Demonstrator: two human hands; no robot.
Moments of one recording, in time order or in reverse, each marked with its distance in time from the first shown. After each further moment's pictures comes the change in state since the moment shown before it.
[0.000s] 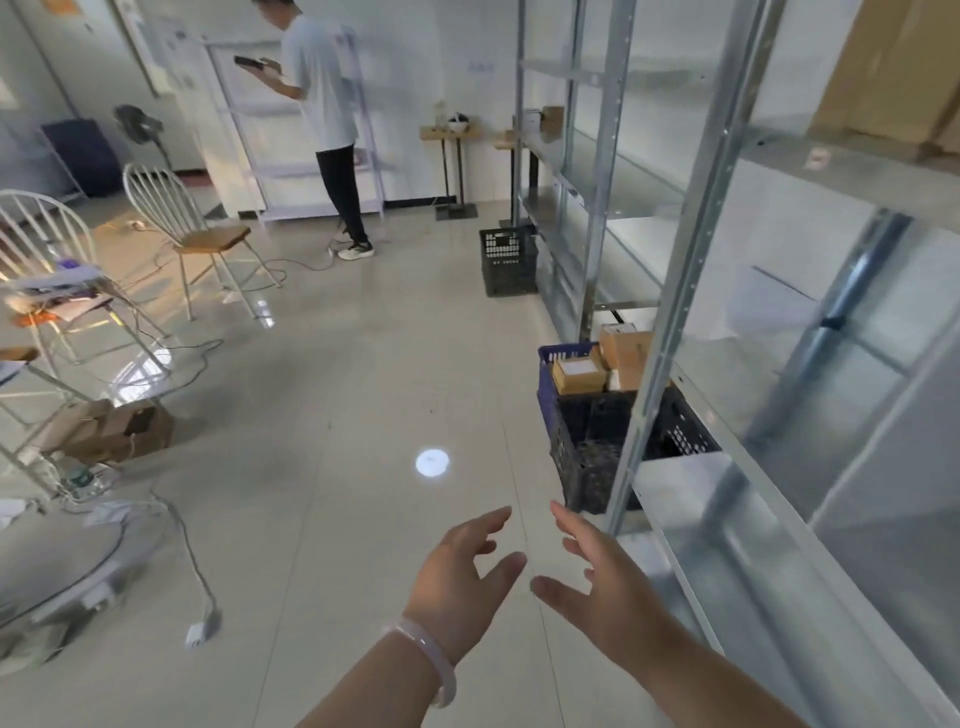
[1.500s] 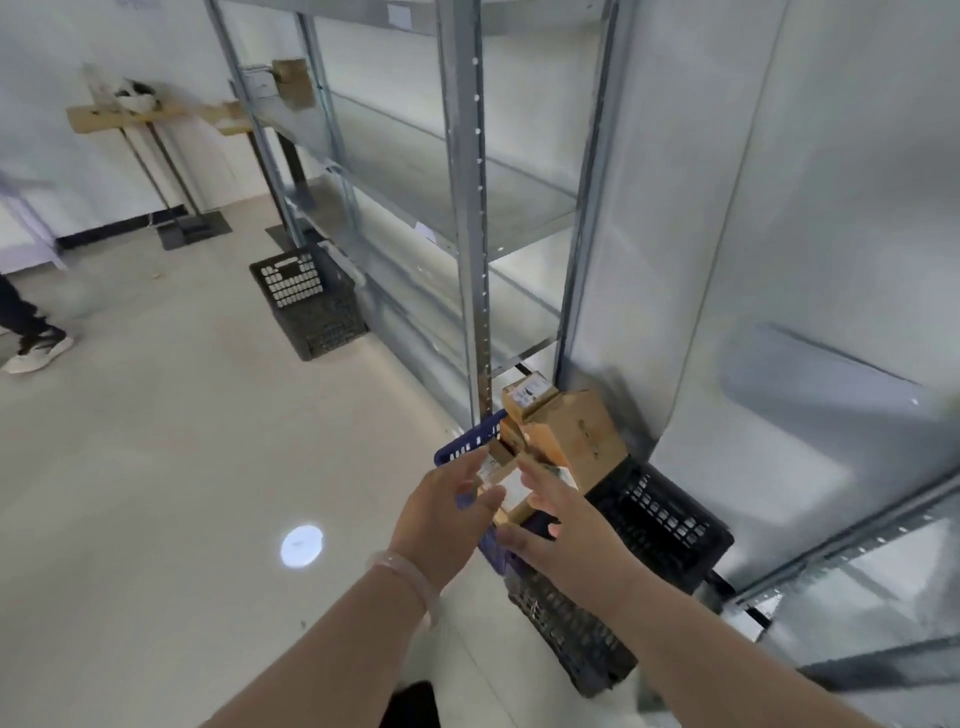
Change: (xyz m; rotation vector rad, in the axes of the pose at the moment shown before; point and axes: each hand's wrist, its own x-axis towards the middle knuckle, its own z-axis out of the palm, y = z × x) left_hand 0.841 0.080 -0.021 0.089 -0.422 0.234; right_hand 0.736 0.035 -0.154 0.113 0.386 0.303
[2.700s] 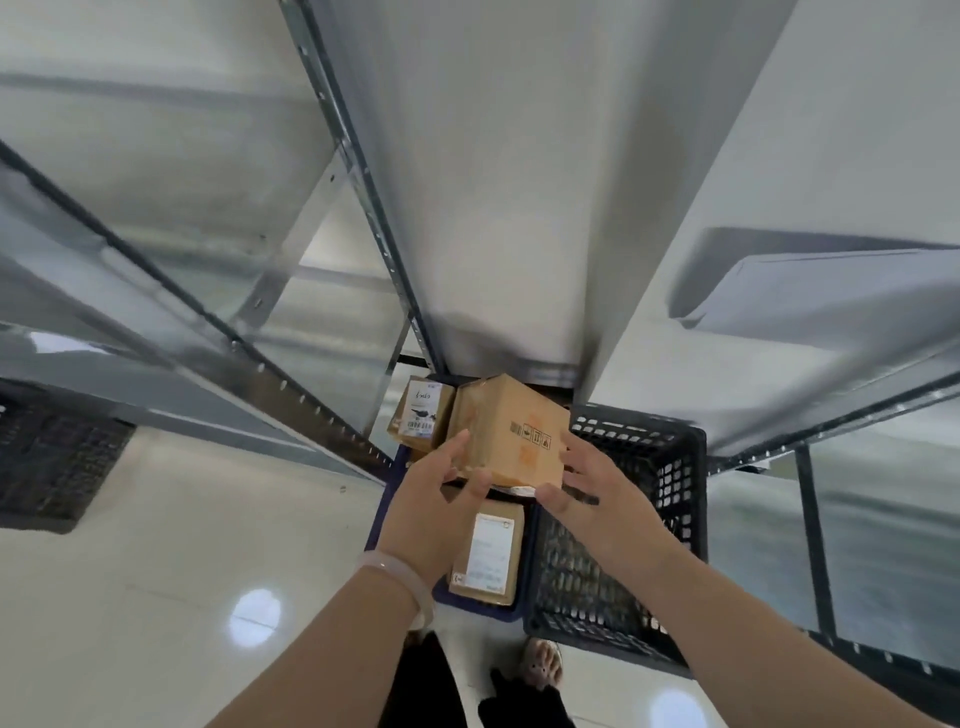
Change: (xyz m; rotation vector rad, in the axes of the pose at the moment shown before) left_hand 0.424 -0.028 0.111 0.152 -0.660 0.098; right_hand 0.289 0.122 -0.090 0.312 0.557 0.600
